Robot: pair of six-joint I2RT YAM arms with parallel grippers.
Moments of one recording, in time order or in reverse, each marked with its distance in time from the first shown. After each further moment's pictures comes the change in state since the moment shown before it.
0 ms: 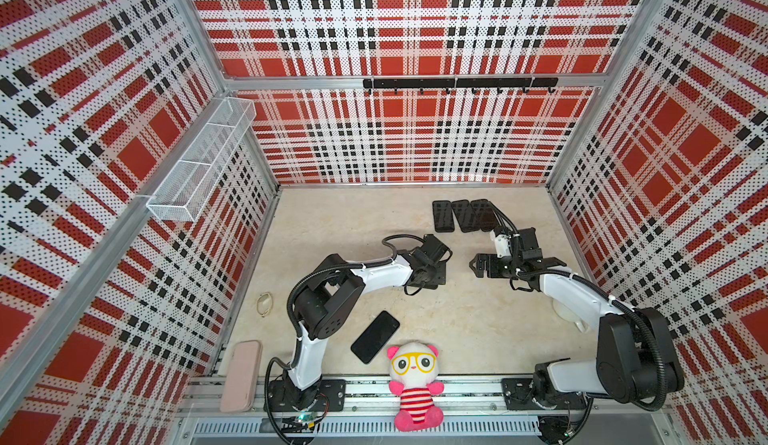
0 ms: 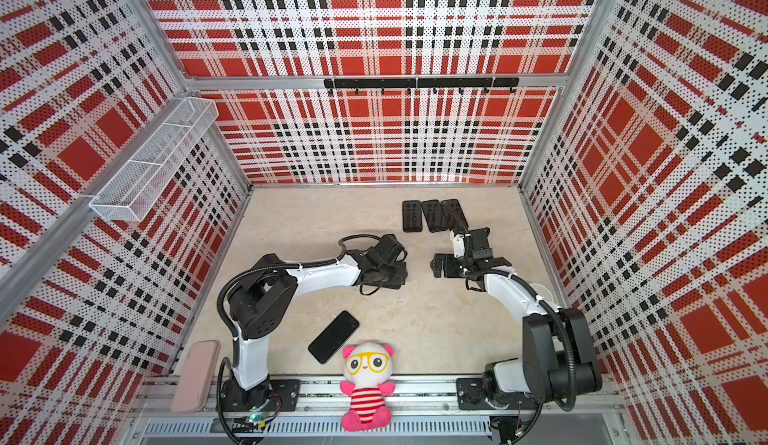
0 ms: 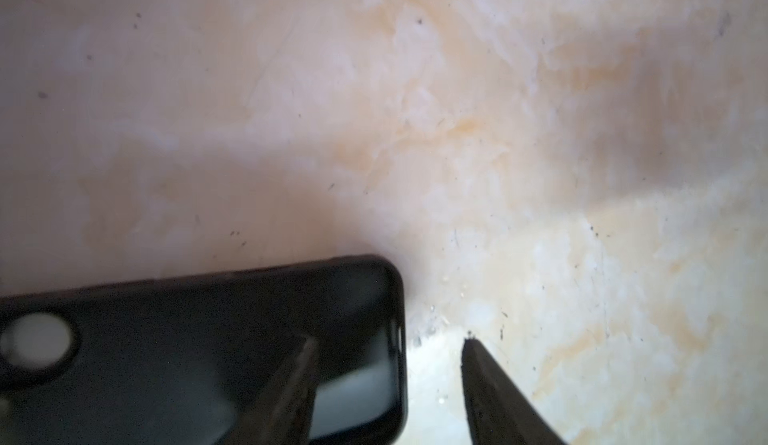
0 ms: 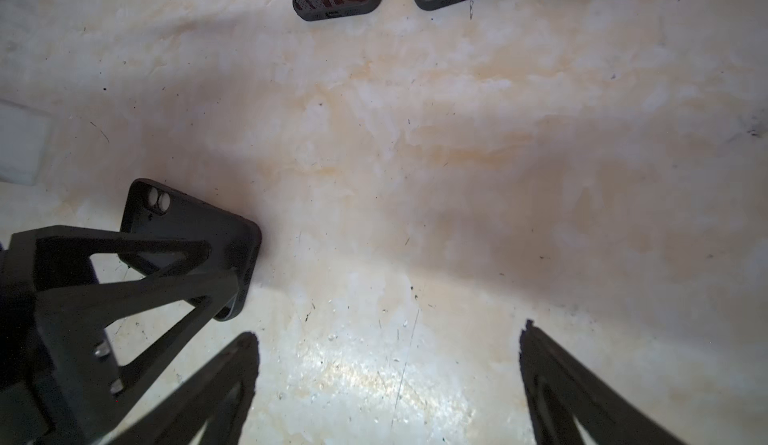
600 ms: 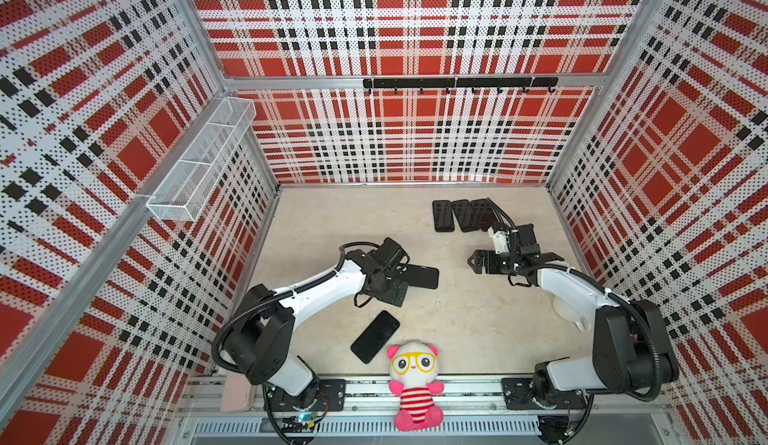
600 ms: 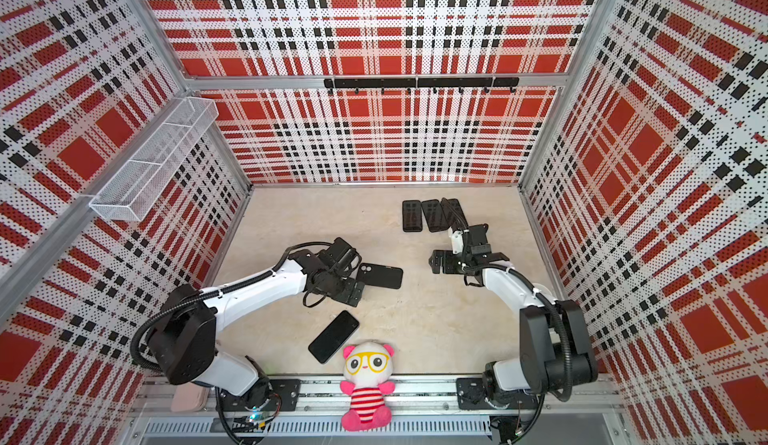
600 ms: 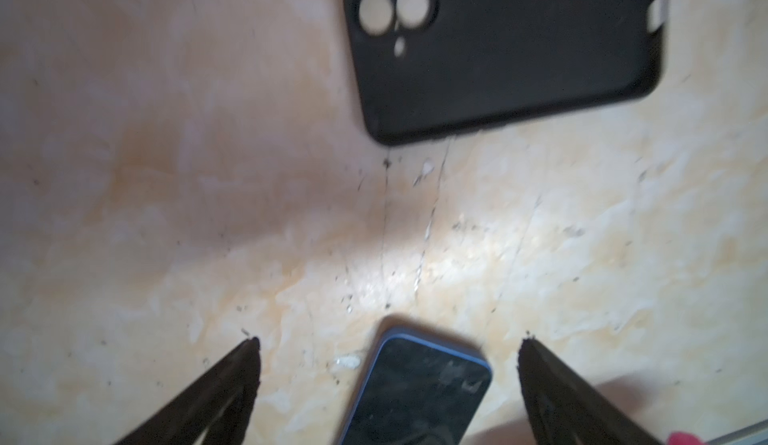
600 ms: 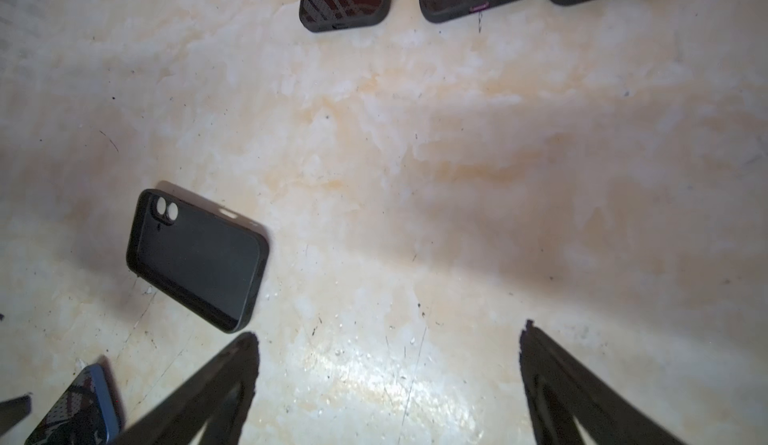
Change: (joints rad) left arm 0.130 -0.414 -0.274 -0.499 0.007 0.316; right arm 0.000 0.055 0.062 -0.002 -0.018 0.006
